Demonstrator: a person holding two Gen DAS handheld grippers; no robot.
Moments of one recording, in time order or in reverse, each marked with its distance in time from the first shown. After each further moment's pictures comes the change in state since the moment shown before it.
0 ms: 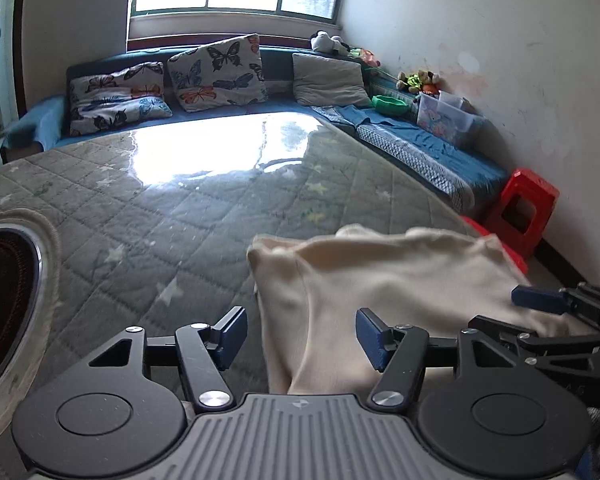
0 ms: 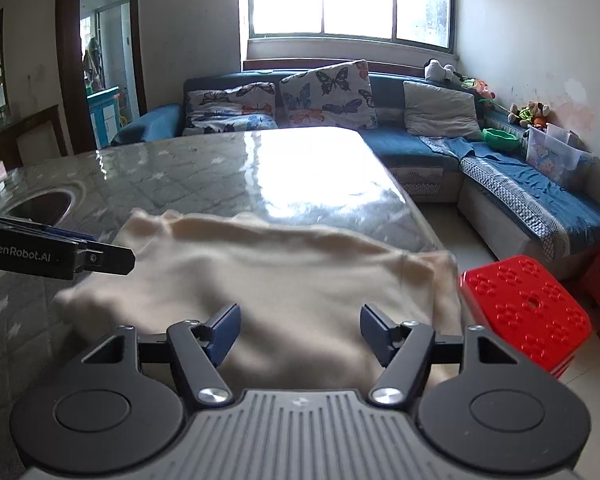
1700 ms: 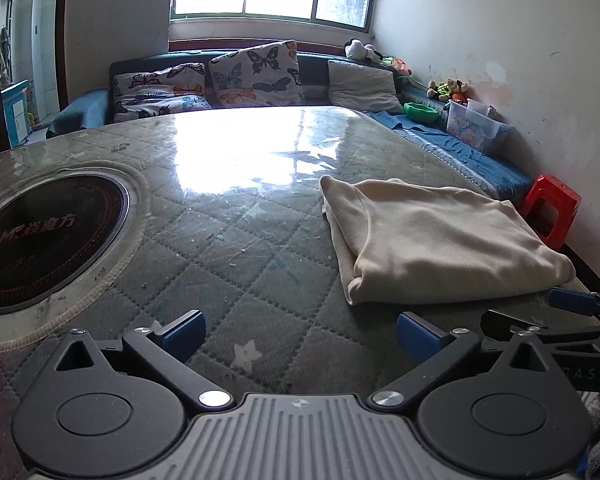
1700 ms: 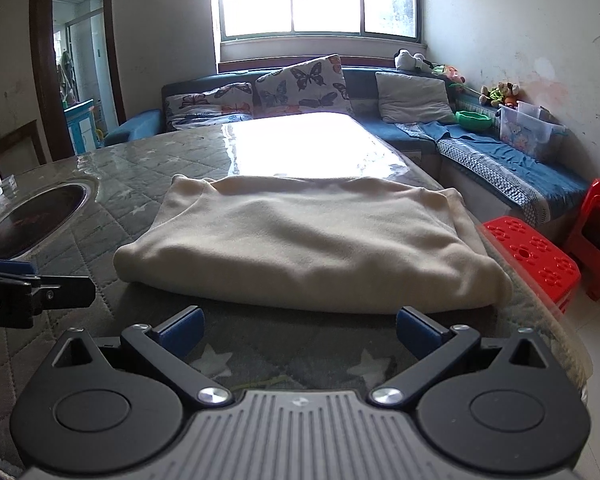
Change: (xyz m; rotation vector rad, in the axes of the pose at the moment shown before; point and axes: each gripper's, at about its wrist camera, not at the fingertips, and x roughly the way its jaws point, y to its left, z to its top) left arm -0.060 0.027 -0.066 -0.053 -0.036 0.090; right arm -0.037 0.058 -0.042 0.100 -0.006 -0.067
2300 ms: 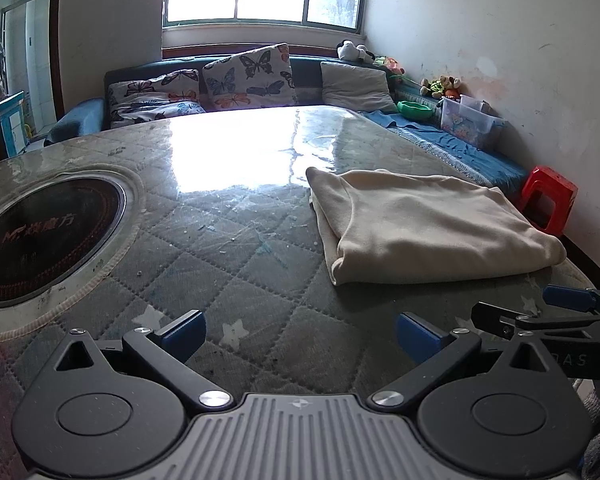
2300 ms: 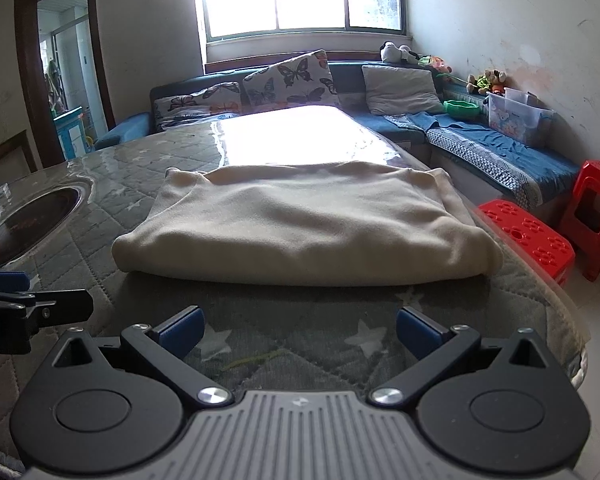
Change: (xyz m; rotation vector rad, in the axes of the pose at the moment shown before) left arm -0.007 -0.011 -0.013 0.027 -0.005 0.007; right arm -0.004 -0.002 -0.012 0.052 0.008 -0.014
